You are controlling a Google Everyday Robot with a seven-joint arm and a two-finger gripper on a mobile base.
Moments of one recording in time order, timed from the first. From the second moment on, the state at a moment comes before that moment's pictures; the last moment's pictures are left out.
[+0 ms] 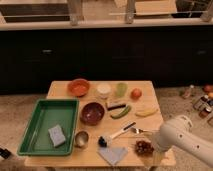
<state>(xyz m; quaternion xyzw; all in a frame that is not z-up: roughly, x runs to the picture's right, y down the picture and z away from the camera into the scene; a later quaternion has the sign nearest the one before) 0.242 0.319 0.739 -0.32 -0.09 -0.04 0.94</state>
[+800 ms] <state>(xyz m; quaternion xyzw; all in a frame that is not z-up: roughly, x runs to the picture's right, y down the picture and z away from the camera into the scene) 0.233 0.321 0.738 -0.31 -0.10 -0.07 0.94</state>
